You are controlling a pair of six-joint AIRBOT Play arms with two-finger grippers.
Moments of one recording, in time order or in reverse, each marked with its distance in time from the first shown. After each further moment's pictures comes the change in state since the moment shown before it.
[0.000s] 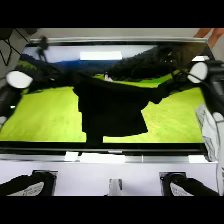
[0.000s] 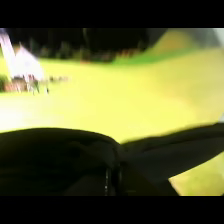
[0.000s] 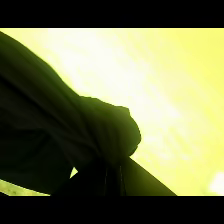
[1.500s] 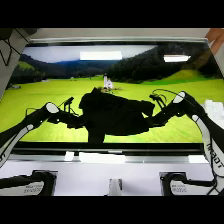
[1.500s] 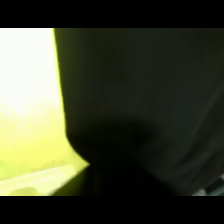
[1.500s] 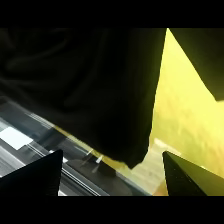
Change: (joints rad) left arm 0.050 -0.127 -0.426 0.080 -0.107 -0.151; right arm -0.172 -0.196 -0.393 0.372 0.070 -0.182
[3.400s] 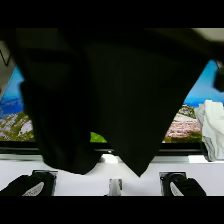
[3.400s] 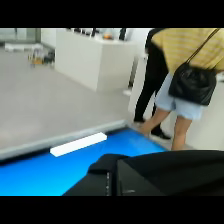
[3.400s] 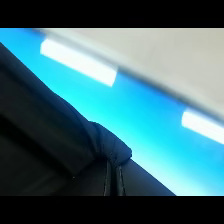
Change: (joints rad) left arm -0.044 0.385 1.036 0.142 -0.047 0.098; right arm 0.136 0.661 0.589 -0.454 -0.077 0.064
